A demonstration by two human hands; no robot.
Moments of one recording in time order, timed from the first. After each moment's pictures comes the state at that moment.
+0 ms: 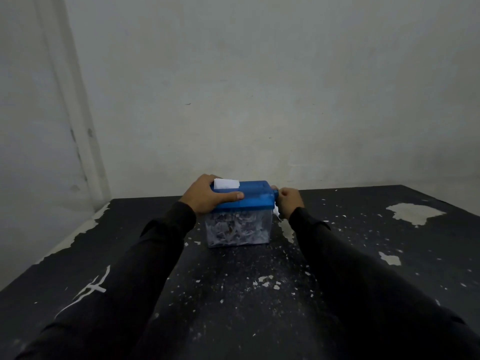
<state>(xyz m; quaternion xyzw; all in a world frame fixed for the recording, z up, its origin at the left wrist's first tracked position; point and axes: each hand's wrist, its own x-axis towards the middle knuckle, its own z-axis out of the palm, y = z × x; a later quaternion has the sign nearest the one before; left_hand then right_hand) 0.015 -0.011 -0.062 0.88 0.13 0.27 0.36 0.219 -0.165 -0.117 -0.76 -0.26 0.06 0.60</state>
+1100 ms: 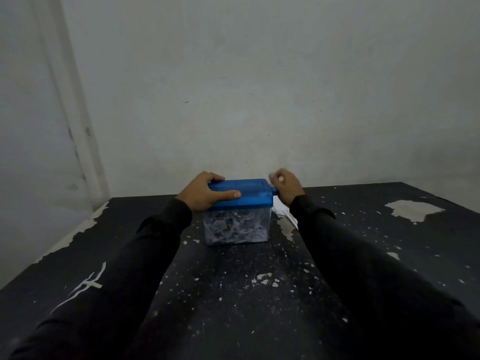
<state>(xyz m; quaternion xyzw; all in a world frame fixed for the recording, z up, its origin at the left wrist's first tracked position) 0.012 -0.013 -0.060 0.88 0.17 0.26 0.36 0.224 -0.170 -0.089 -0.77 -0.38 -0.04 0.51</state>
